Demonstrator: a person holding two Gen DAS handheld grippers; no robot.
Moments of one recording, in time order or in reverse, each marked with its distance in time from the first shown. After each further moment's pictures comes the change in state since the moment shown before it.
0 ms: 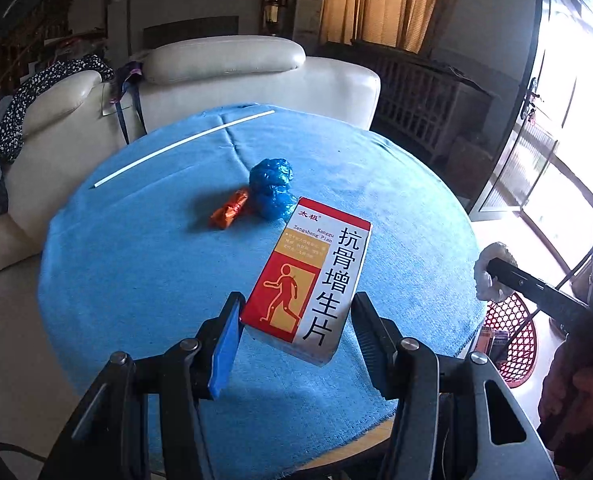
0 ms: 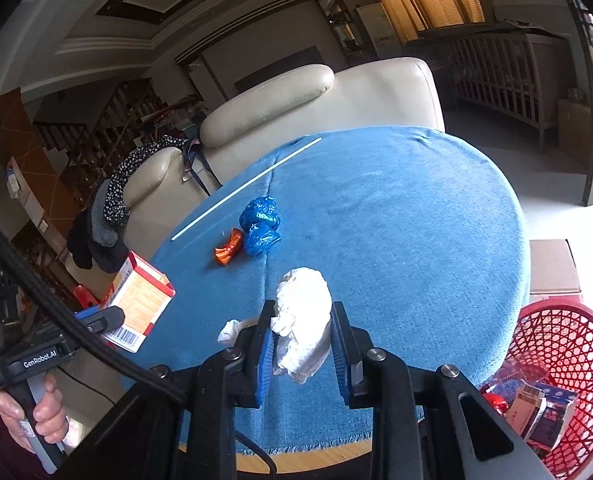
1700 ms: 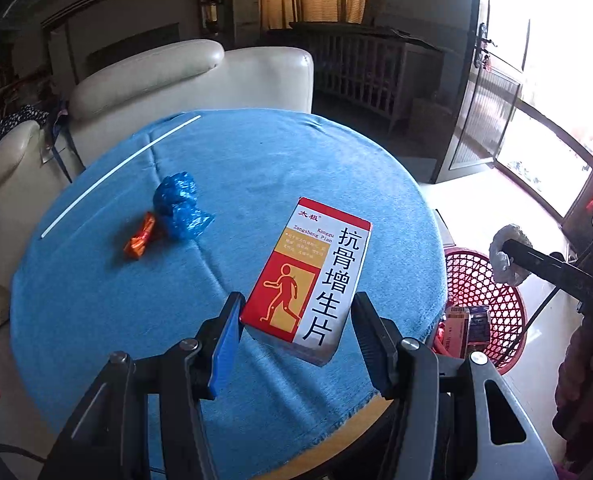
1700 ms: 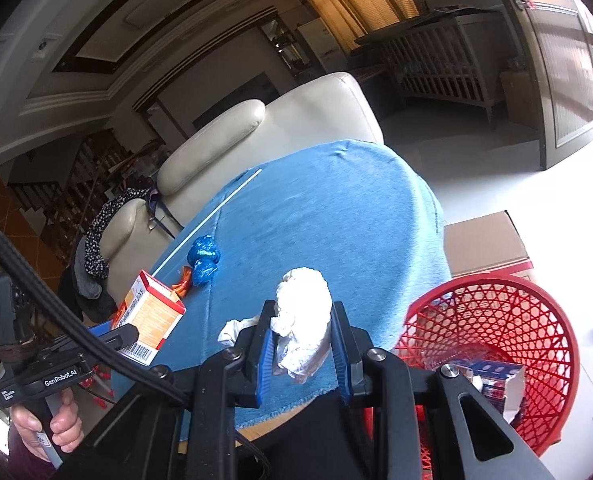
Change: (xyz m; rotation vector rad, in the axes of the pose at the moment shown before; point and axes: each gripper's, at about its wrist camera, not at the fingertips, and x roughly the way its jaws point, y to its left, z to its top) left arm 0.038 -0.110 0.013 0.205 0.046 -0.060; right arm -0.072 -0.098 -0.014 0.190 -0.093 -0.070
